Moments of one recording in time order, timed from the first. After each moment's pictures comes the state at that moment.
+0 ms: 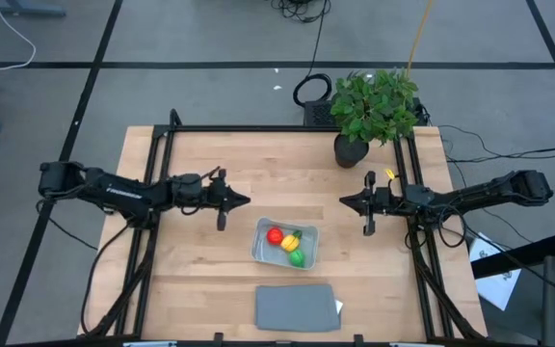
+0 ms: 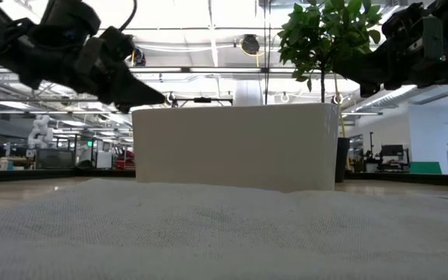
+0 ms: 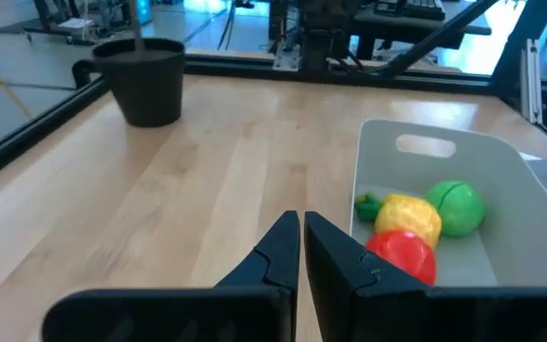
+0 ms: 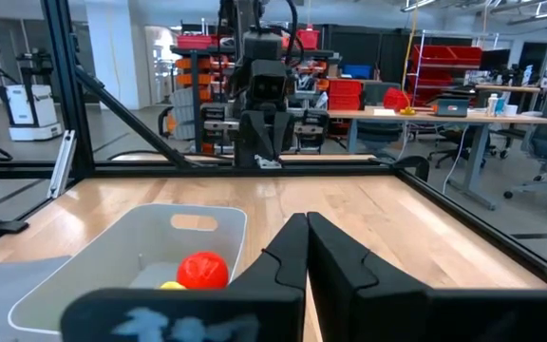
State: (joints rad) left arm 0.11 1.18 0.27 0.67 0.08 -0.03; right arm 0.05 0.74 0.02 0.79 0.13 -0.02
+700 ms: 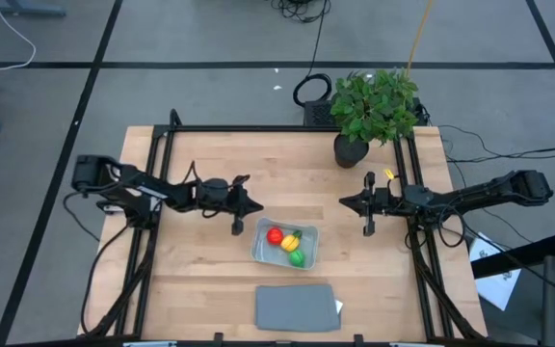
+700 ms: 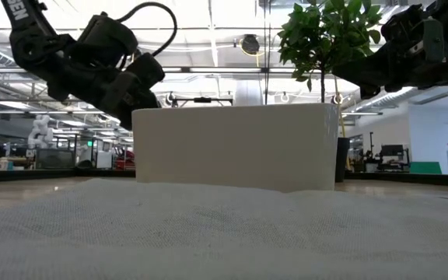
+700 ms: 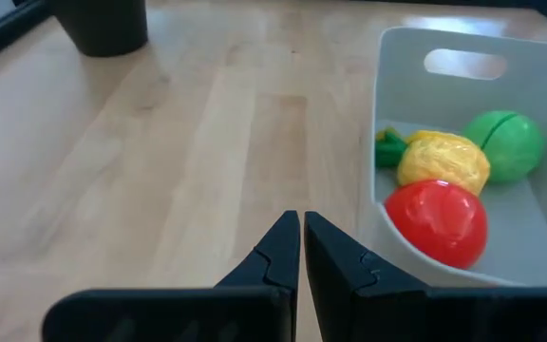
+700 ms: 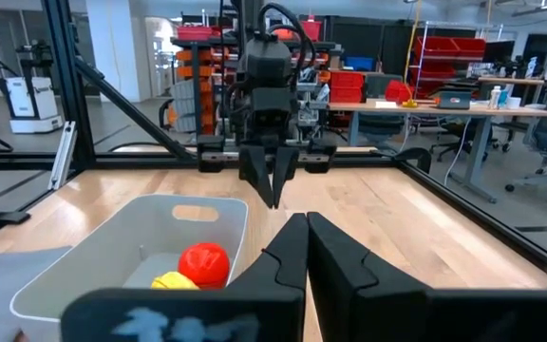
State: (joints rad) left arm 0.09 1.51 0.42 0.66 0.08 0.00; right arm 0.05 0.74 0.02 0.77 0.13 -0.02
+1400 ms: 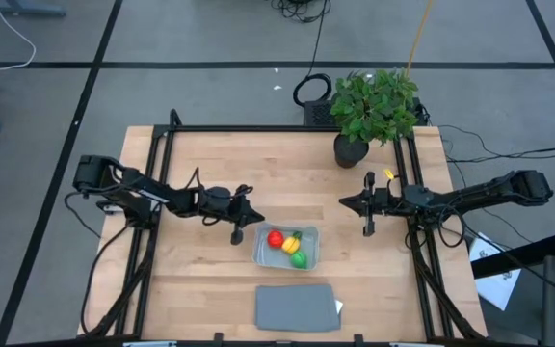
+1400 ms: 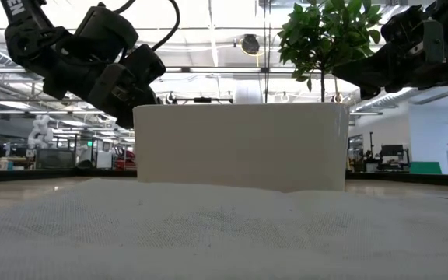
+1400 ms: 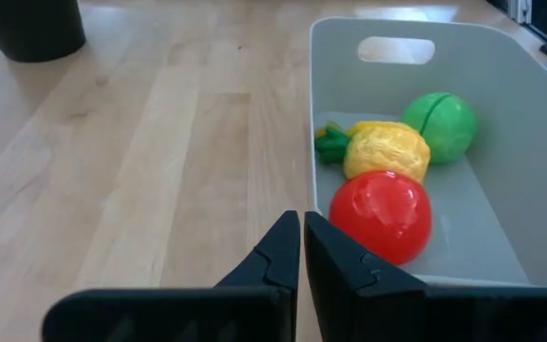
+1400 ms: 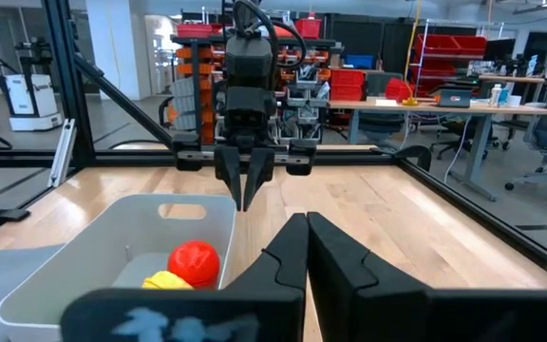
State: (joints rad) left arm 0.00 1.54 0.45 0.65 0.09 0.00; right arm 0.05 0.74 0.02 0.76 0.13 -0.02
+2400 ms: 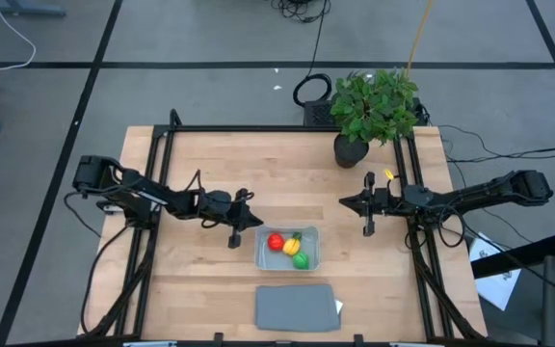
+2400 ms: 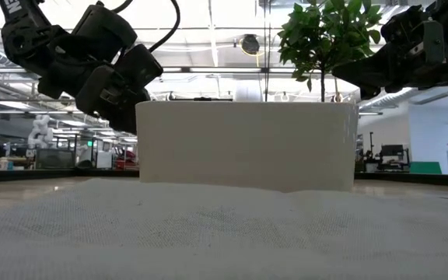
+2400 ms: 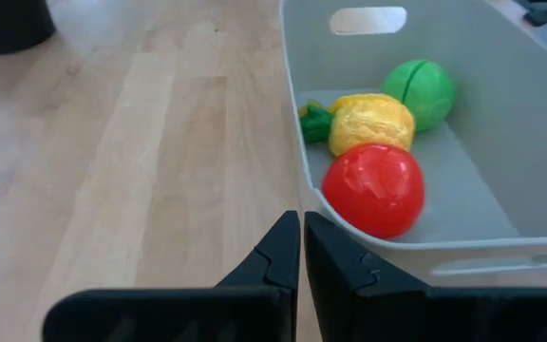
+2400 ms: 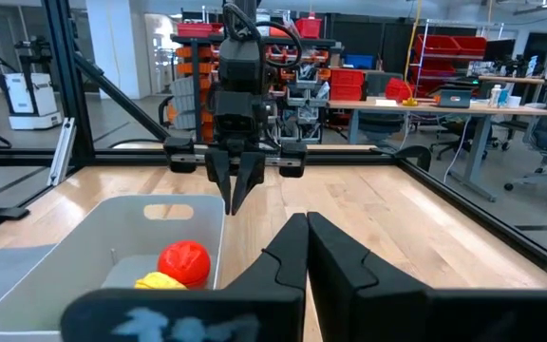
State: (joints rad) left arm -0.03 1.54 0.45 0.61 0.09 0.03; right arm 0.05 0.74 0.02 0.76 0.13 -0.02
